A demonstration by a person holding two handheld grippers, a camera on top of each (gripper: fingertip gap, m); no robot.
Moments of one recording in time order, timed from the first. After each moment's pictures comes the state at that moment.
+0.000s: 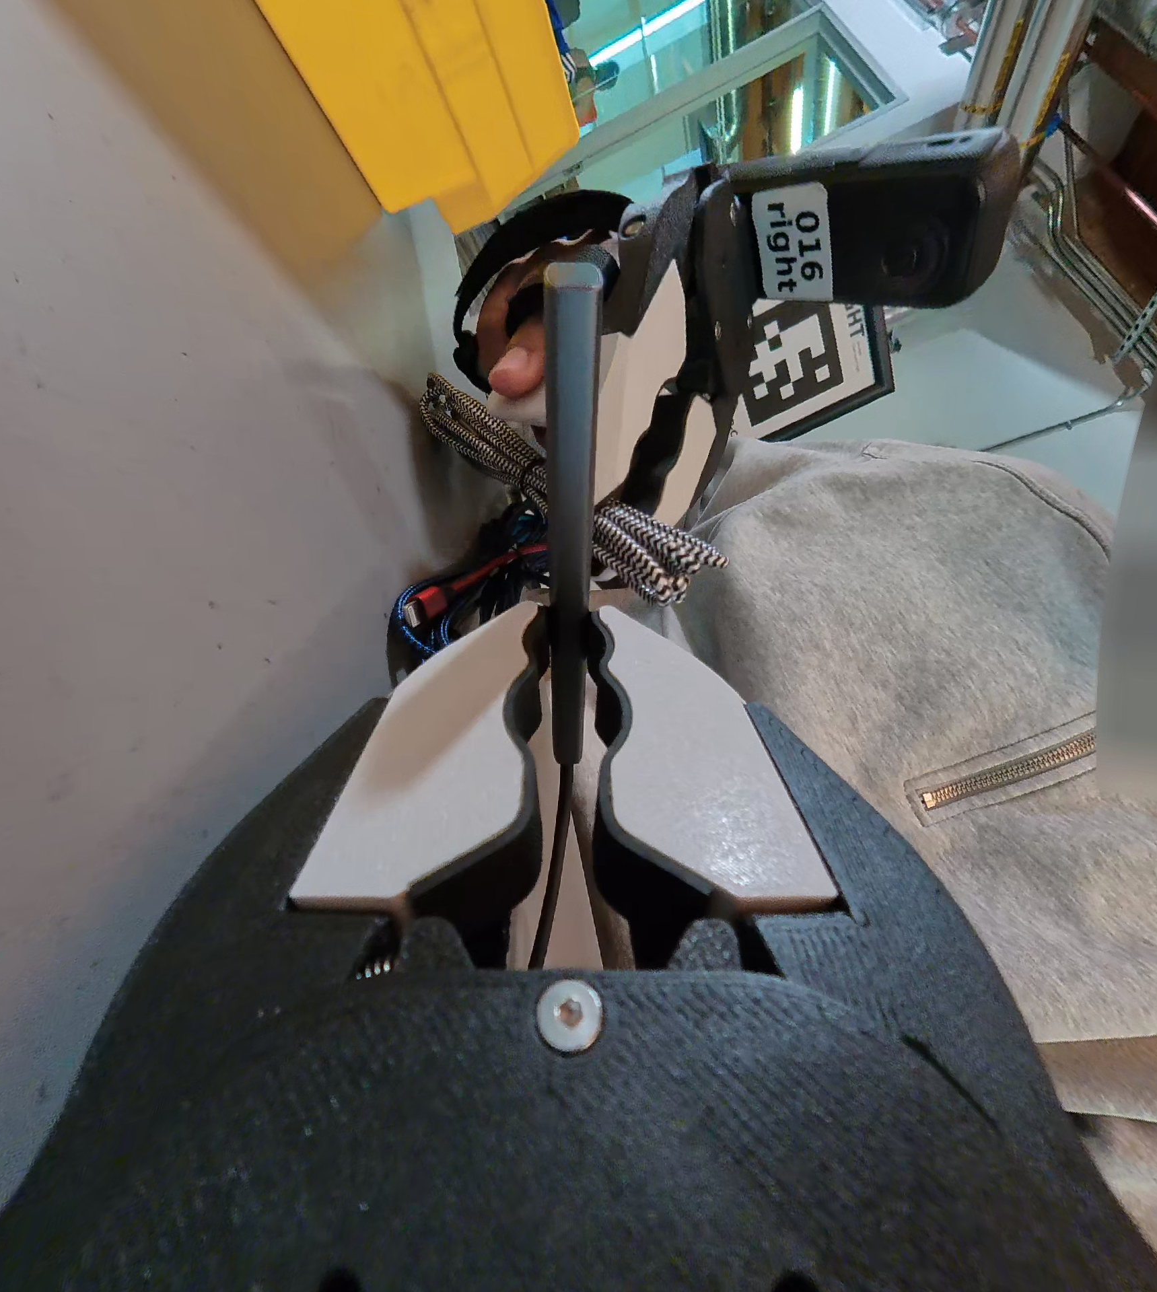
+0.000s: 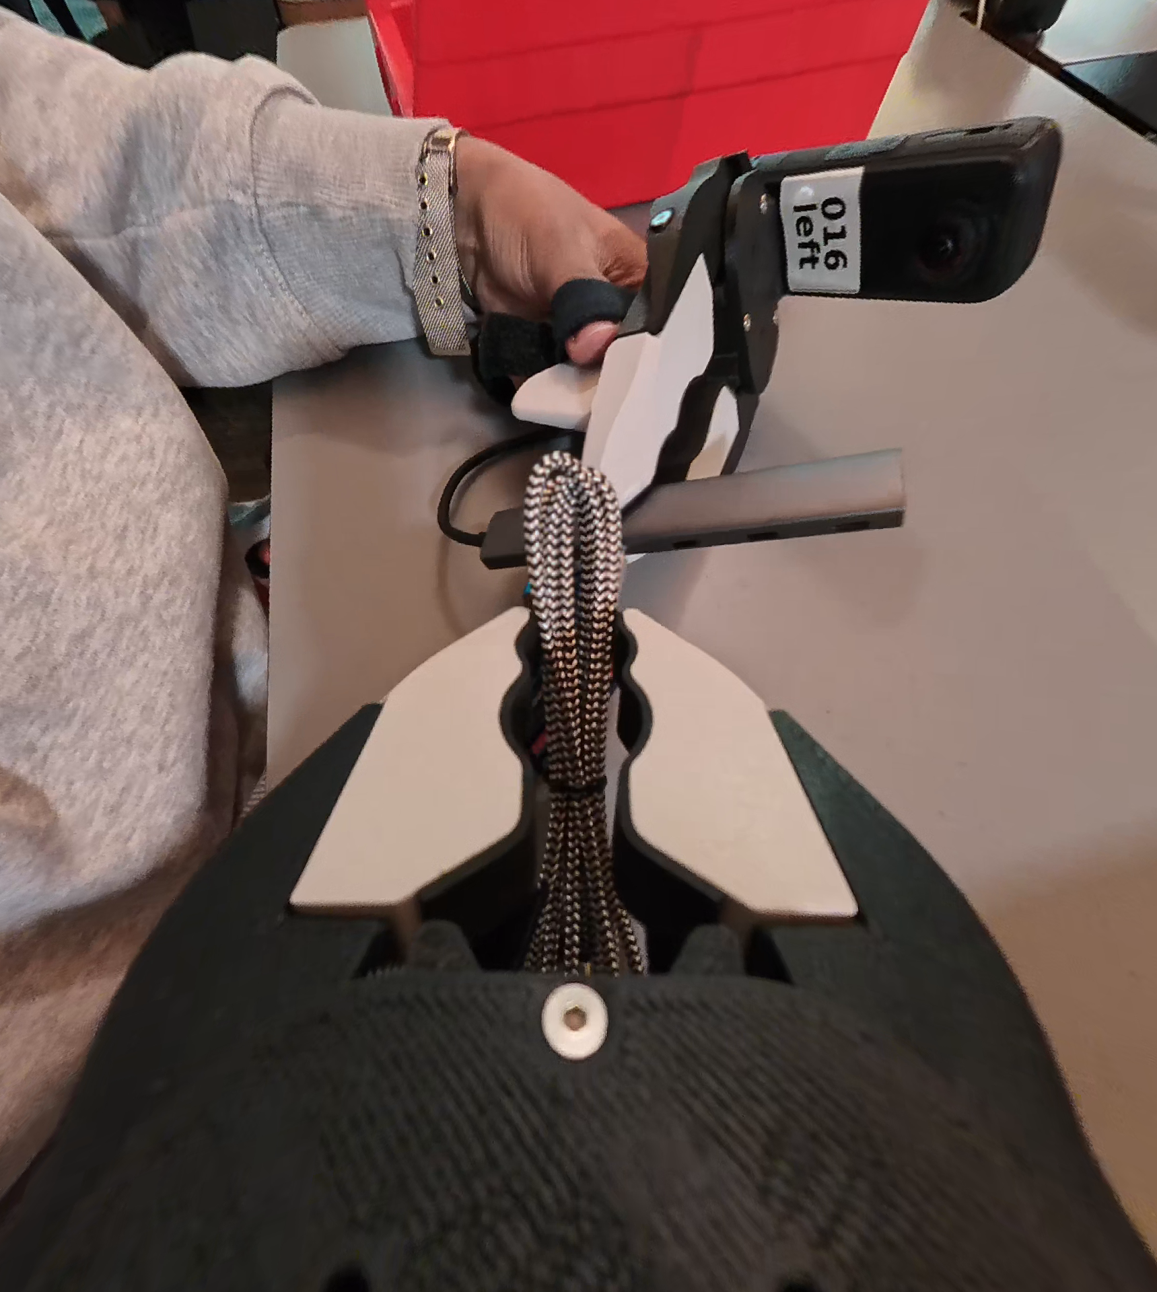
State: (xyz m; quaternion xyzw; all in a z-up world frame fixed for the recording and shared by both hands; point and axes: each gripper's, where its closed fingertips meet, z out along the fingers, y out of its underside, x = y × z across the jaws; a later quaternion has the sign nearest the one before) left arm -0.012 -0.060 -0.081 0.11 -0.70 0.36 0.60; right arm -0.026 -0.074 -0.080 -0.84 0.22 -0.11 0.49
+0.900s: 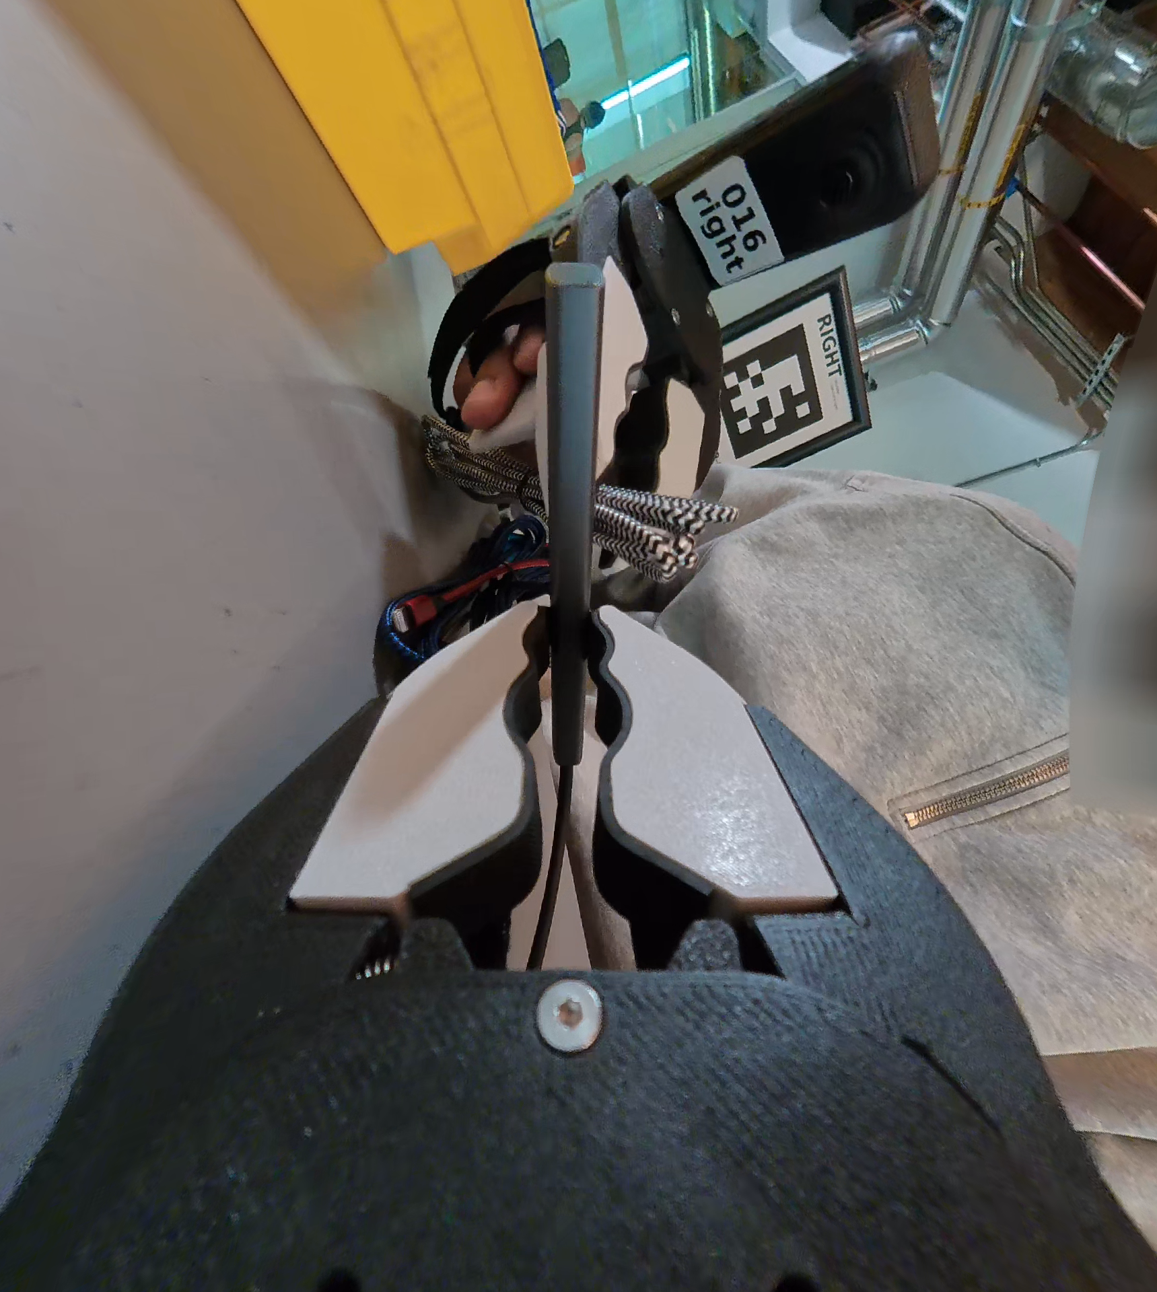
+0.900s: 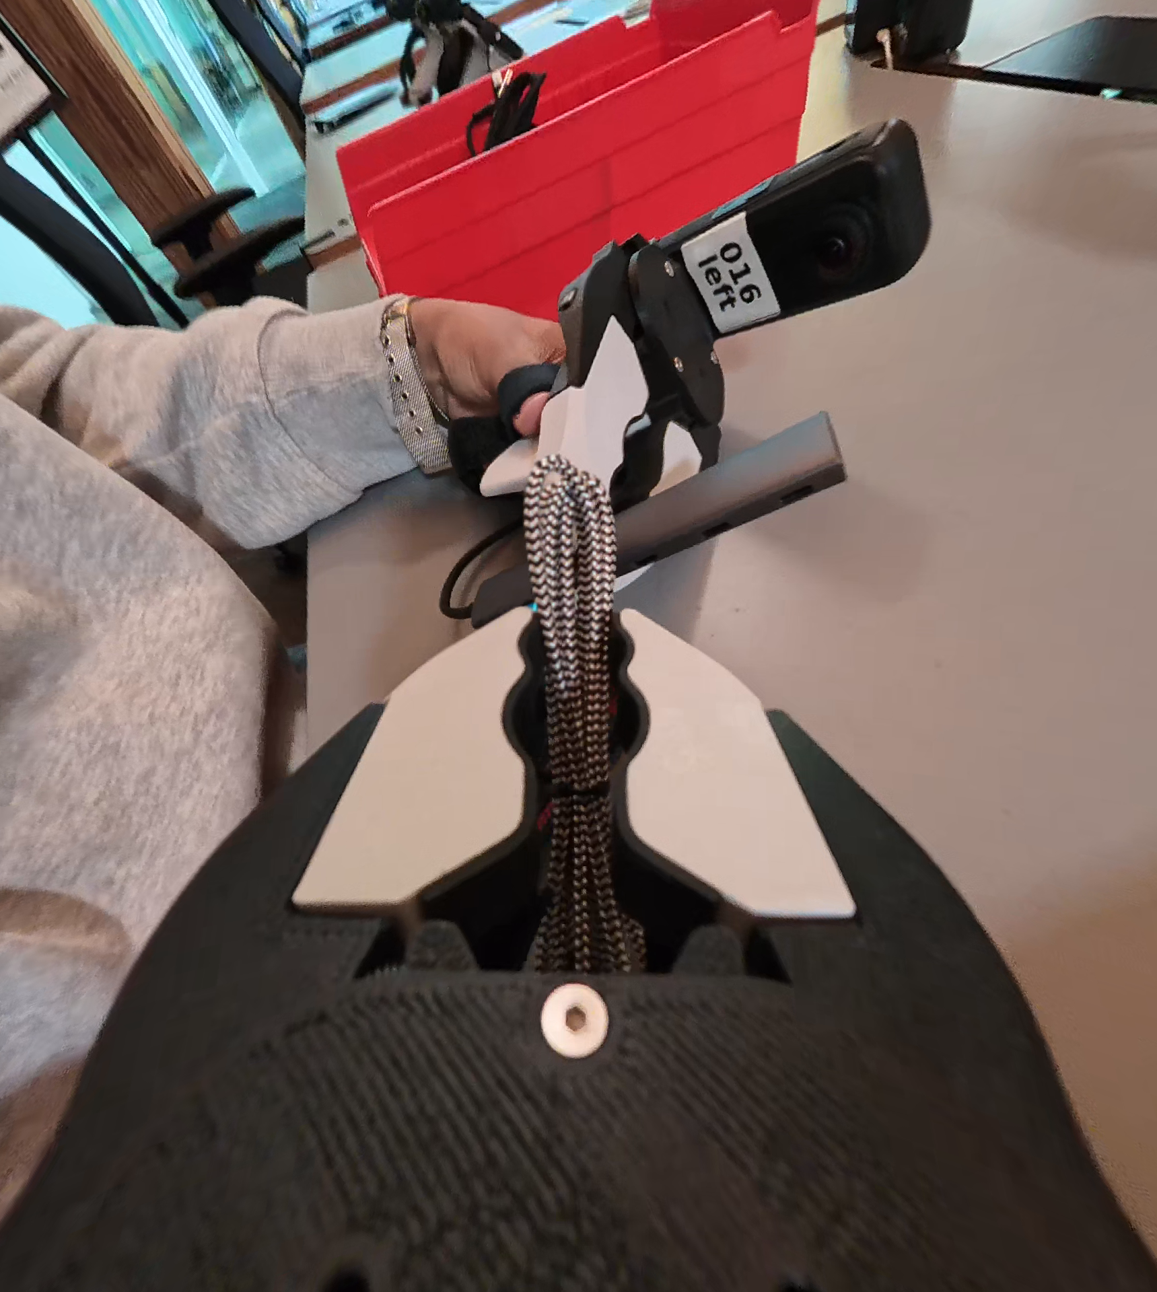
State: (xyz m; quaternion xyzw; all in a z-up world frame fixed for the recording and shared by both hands) left arm -0.005 -0.063 -0.078 0.13 -0.69 0.37 0.61; right arm -0.007 -0.075 -0.072 -0.76 0.31 -0.05 0.57
